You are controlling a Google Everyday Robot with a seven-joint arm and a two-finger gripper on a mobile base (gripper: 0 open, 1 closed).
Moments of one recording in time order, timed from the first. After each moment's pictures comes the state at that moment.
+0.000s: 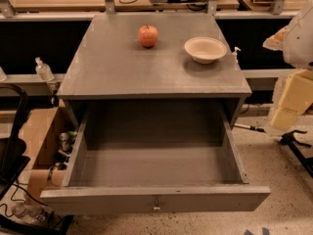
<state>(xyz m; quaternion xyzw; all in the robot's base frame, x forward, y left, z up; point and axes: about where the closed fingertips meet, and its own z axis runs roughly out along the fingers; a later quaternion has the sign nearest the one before) 0.438 -0.215 0.982 -0.60 0.78 -0.04 0.17</state>
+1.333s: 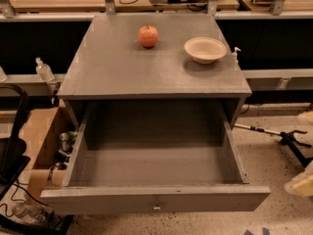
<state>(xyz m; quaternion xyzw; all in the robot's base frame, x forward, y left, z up) 0.363 -0.278 0.890 -0.51 0.82 0.03 0.27</state>
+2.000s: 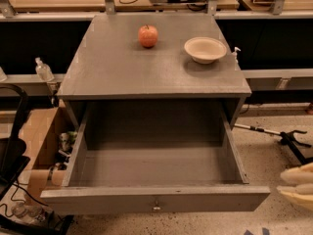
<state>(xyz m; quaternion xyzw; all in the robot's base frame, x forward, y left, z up) 0.335 -0.290 0.807 -0.47 0.83 0.05 0.30</state>
